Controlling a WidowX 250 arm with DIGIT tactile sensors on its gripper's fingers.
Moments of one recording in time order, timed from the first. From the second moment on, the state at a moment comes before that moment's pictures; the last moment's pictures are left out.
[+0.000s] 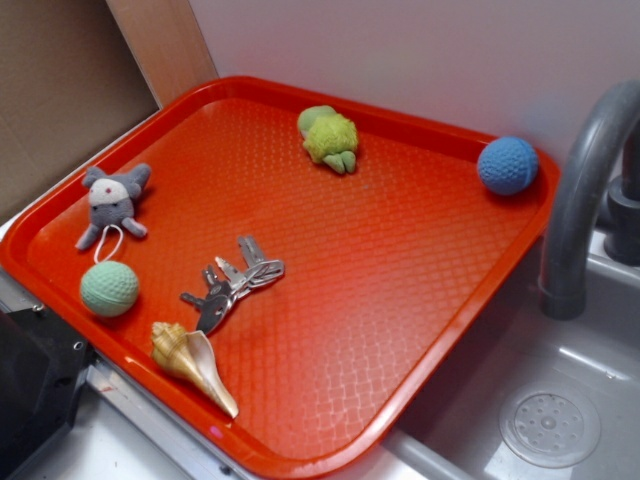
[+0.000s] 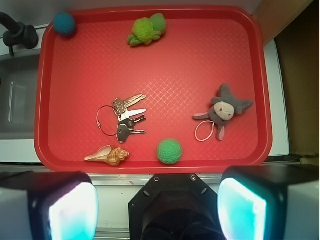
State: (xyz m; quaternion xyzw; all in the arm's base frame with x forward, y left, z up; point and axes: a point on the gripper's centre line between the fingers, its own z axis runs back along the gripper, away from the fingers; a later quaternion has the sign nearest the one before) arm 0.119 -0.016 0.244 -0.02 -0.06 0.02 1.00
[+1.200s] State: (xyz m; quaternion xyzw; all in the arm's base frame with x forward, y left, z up) arm 0.155 0.009 0.072 -0.01 0.01 0.01 1.00
